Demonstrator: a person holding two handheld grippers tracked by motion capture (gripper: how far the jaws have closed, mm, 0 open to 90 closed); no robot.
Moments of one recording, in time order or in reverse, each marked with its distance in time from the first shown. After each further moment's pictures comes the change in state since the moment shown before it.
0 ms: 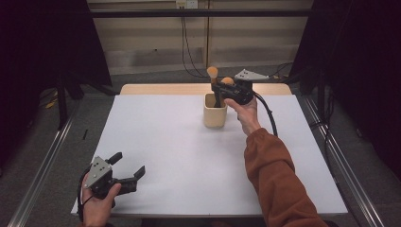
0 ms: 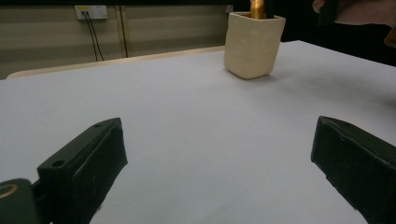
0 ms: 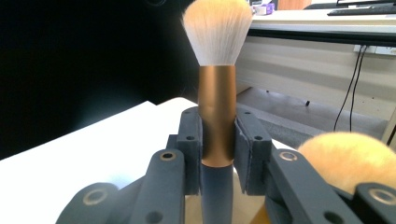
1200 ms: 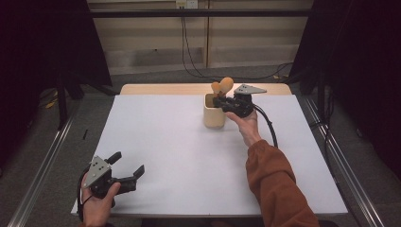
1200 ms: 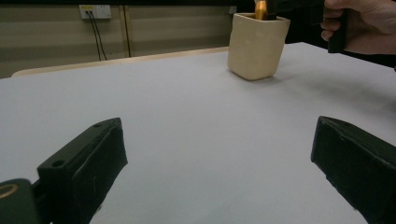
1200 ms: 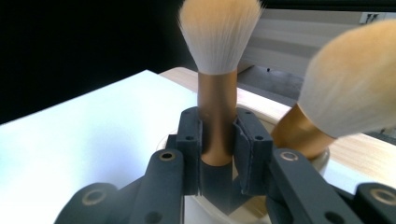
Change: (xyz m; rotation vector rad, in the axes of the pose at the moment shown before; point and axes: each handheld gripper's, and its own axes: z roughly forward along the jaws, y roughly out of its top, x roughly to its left) left arm 0.002 0.000 0.000 -0.008 0.018 -0.012; right arm 0.005 -0.041 -0.005 0.072 -0.009 0.015
